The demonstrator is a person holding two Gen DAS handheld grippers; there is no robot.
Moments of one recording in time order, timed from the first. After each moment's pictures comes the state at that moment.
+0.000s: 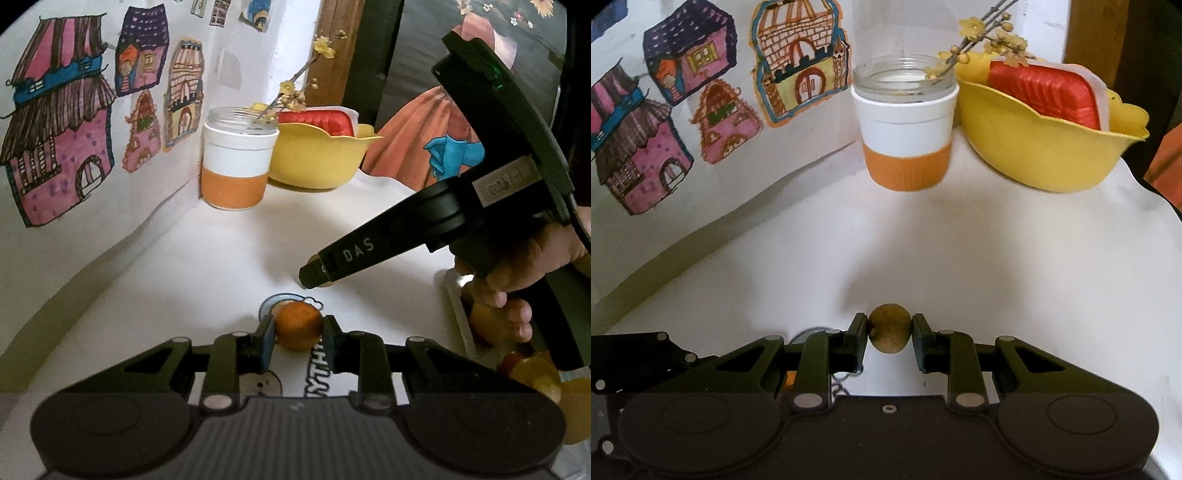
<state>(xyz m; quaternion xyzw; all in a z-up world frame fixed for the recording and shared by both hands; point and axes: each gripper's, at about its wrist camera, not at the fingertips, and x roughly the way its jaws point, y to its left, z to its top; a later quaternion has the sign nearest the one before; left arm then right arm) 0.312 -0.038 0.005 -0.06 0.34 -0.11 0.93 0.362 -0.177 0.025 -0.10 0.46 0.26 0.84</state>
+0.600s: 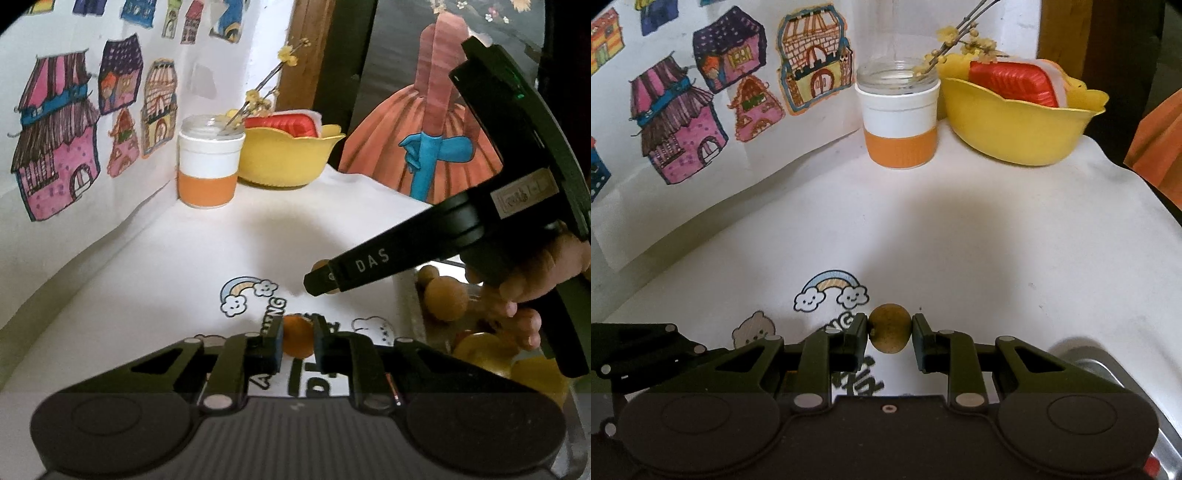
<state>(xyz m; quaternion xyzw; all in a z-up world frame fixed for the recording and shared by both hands) 0.275 -0.062 0.020 -0.05 0.33 -0.13 0.93 0.270 -0.216 0.050 -0.09 0.46 0.25 0.85</state>
